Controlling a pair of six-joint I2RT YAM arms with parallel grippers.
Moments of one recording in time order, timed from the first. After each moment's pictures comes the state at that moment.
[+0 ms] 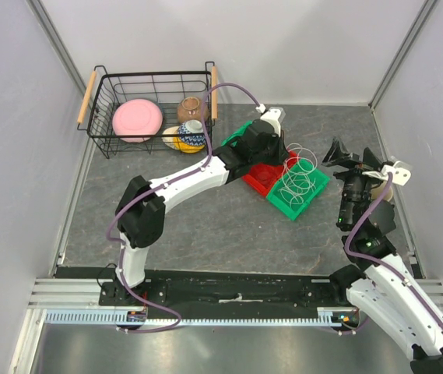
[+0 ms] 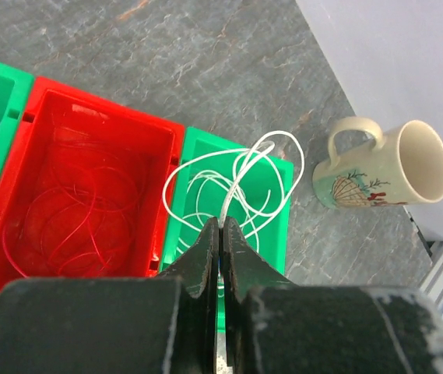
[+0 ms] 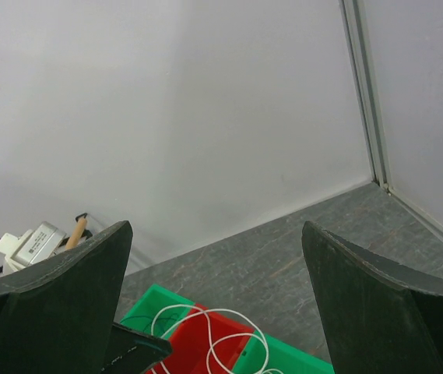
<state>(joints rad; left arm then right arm) -0.88 1.99 1.71 -0.12 -0.02 -0.51 0.46 0.60 0.57 0.48 0.67 0.15</state>
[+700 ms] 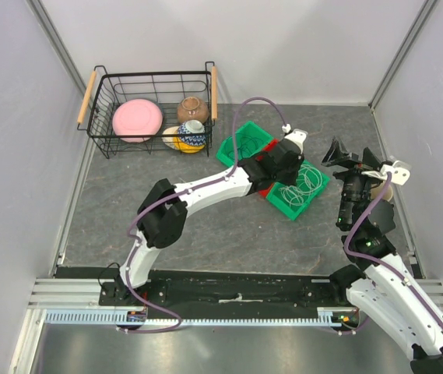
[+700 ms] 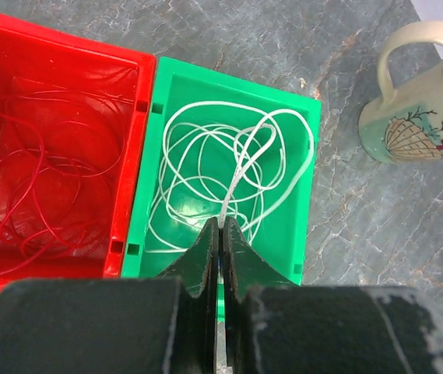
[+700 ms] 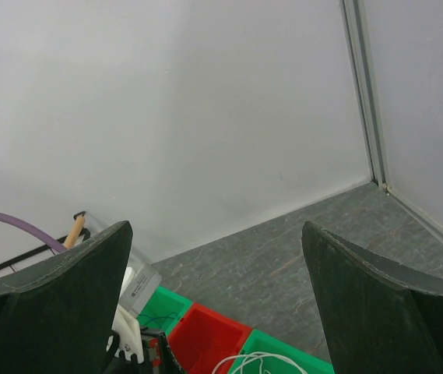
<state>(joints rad) -1.00 2.12 1.81 -0.26 -0.15 -0.42 0.46 0.61 0.57 0.48 0.67 0.15</state>
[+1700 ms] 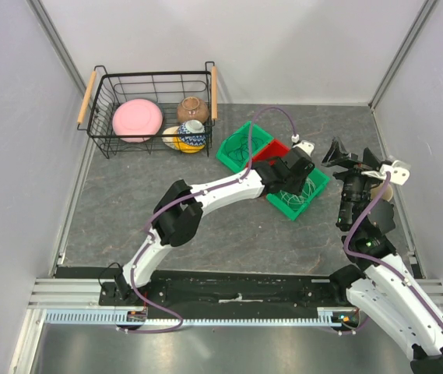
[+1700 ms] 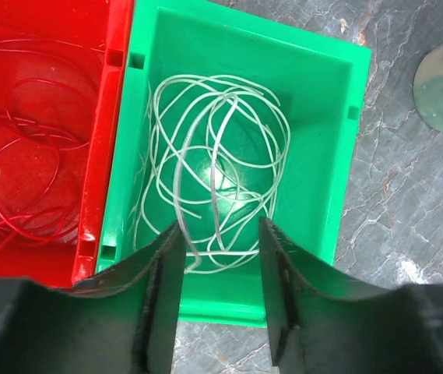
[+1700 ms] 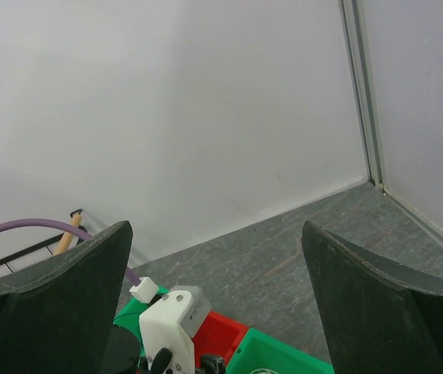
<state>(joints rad) -1.03 2.28 1.98 -0.44 -0.18 -0.42 0.46 0.61 0.57 0.47 0.67 0.13</state>
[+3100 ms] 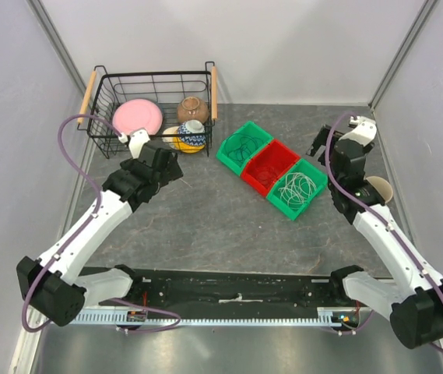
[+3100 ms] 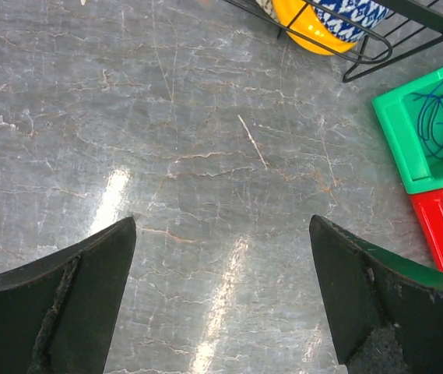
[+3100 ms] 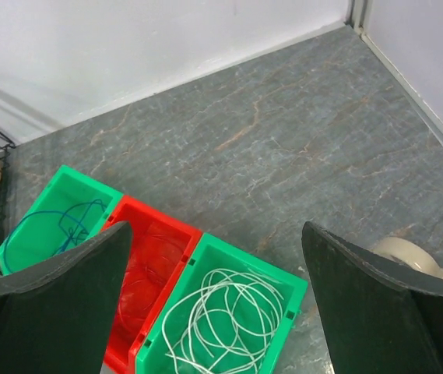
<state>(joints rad) -0.51 1.16 1.10 -0.73 -0.54 -0.74 0.28 1.05 0.87 -0.07 0.52 0.37</state>
